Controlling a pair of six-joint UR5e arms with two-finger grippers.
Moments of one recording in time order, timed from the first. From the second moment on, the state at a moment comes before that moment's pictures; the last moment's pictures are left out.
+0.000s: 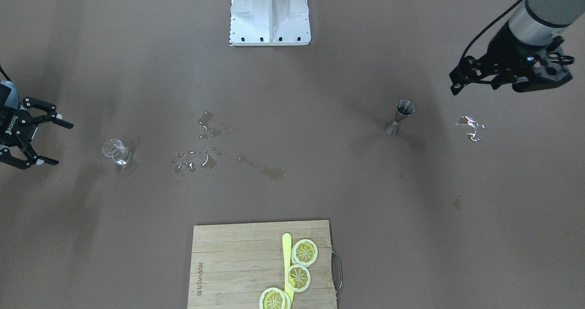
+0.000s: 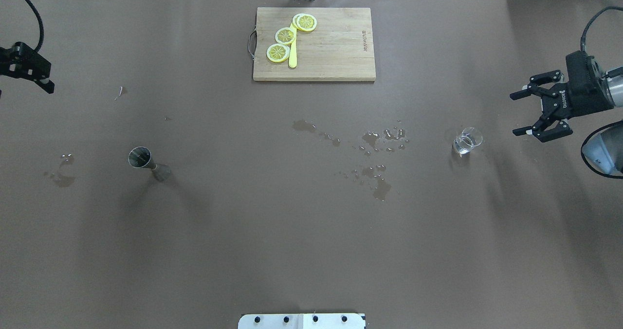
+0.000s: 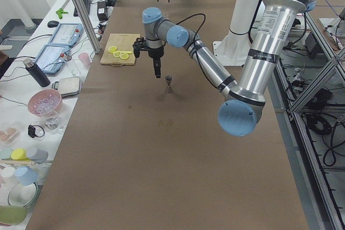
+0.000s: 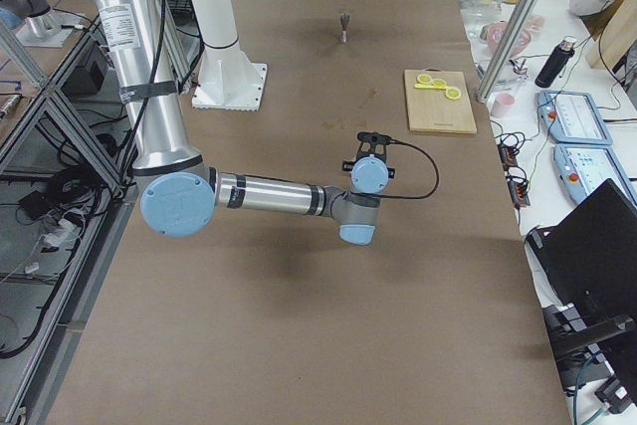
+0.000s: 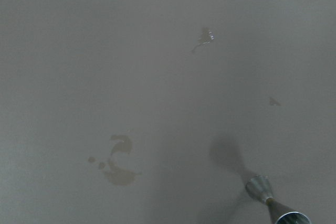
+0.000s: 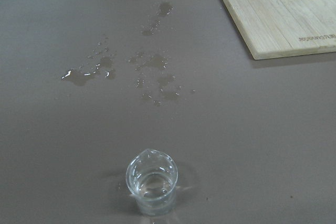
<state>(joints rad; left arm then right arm) -0.99 -1.86 -2.12 -1.24 -2.19 -0.90 1.14 -1.37 1.19 0.01 2.61 -0.07</state>
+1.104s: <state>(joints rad) -0.44 -1.72 -2.38 -1.36 -1.64 -1.43 1.00 -1.39 1.14 0.06 2.50 -0.13</state>
